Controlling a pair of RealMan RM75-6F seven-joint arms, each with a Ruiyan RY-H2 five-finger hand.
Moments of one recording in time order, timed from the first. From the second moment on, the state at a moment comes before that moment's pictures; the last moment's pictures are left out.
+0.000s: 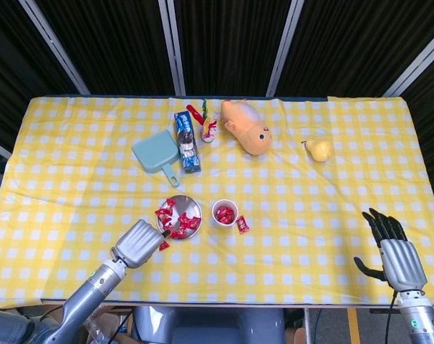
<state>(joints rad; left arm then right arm) -0.78 -1.44 0.20 -1.85 1.20 1.22 0.82 0.11 -1.08 0.03 -1.74 -1.45 1.36 0.02</state>
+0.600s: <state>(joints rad) -0.76 -1.54 0.15 -1.74 1.13 1.10 0.88 0.11 -1.08 0.03 -1.74 -1.46 1.36 0.03</state>
